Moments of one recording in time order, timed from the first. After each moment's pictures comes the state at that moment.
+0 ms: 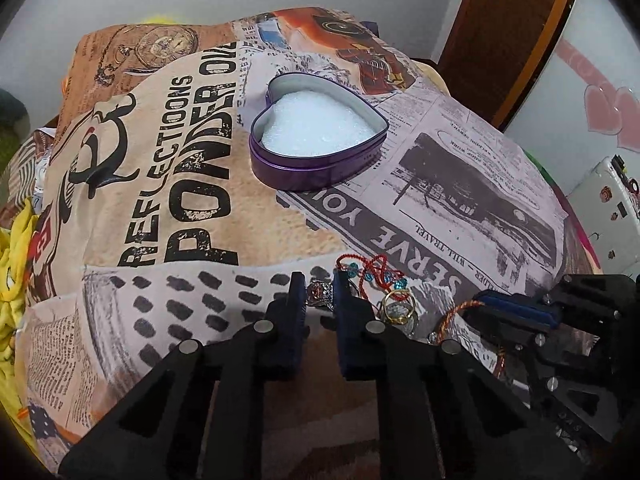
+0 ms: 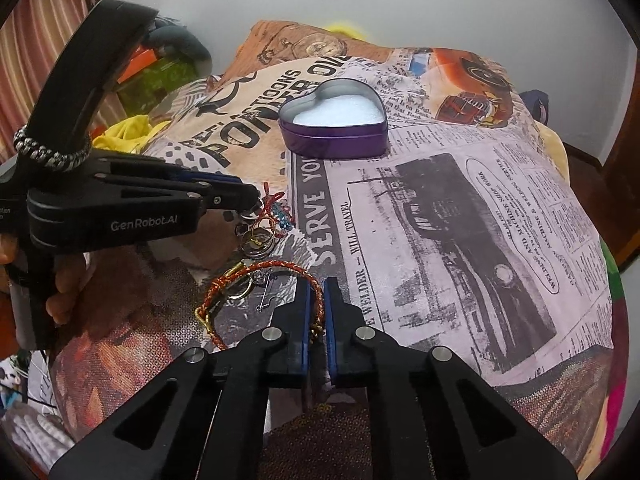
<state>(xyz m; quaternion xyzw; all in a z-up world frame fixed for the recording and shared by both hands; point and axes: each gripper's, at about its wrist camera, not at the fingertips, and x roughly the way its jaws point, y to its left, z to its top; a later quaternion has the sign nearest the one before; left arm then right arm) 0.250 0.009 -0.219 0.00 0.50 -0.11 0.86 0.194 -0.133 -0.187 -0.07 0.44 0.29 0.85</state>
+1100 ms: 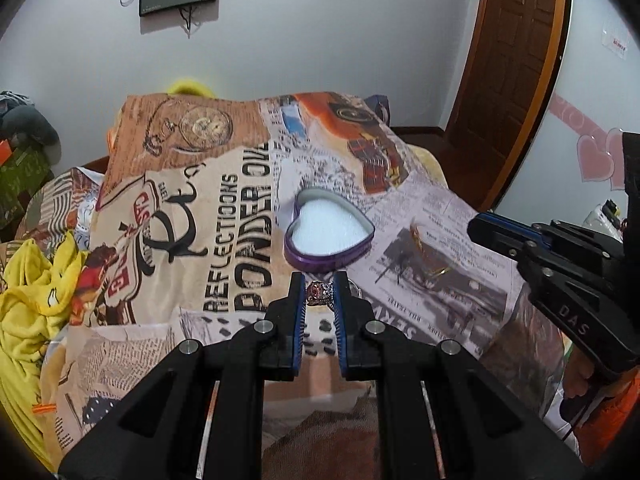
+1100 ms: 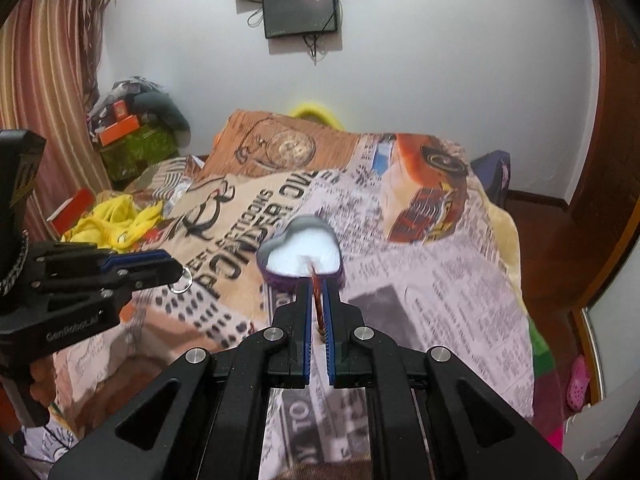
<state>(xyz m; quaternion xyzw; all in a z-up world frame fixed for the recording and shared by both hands) 0.211 0.022 -0.127 -0.02 0.38 -0.08 0.92 0.212 -0.139 -0.097 -0.05 0.32 0.24 0.92</state>
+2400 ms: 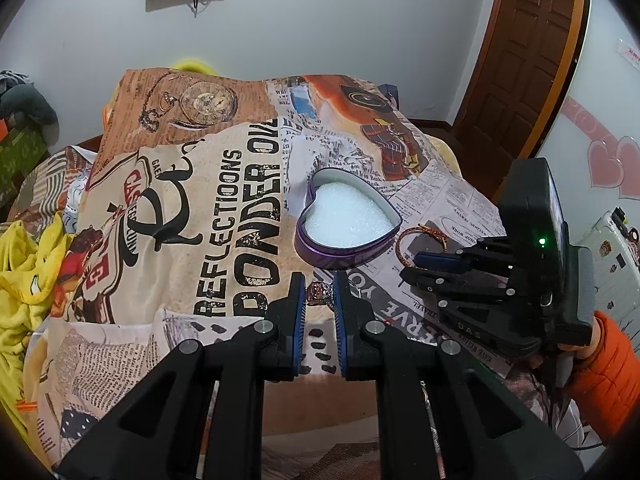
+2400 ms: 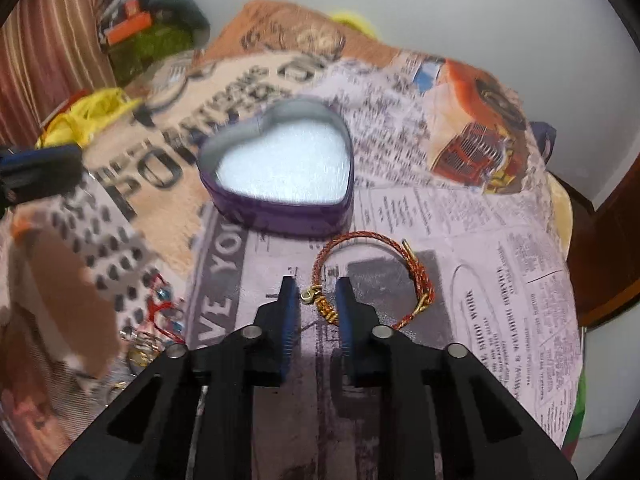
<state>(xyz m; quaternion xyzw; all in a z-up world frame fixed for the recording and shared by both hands) 0.238 0.035 -0.166 -0.04 0.41 -0.07 0.91 0.286 -0.115 -0.196 -0.17 0.44 0.28 0.83</state>
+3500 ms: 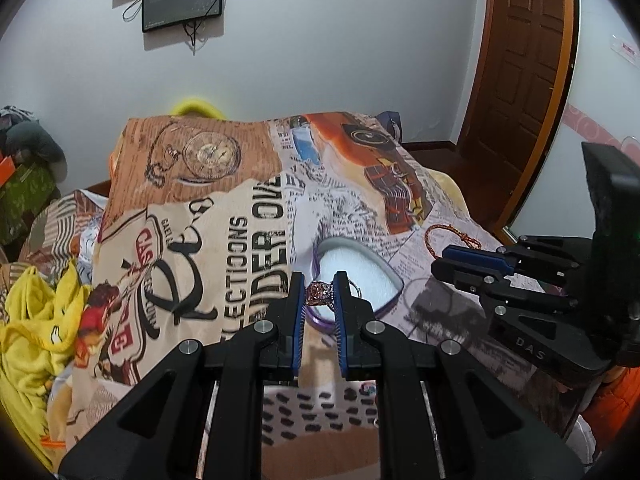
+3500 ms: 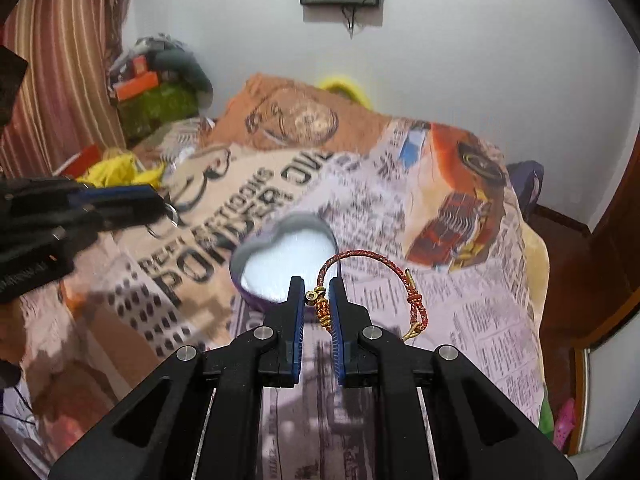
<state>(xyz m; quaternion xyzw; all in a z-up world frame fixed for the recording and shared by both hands) 0.265 0.028 -0.126 -0.01 0.36 -0.06 0.93 0.280 -0.120 -0.122 -0.11 0.35 0.30 0.88</state>
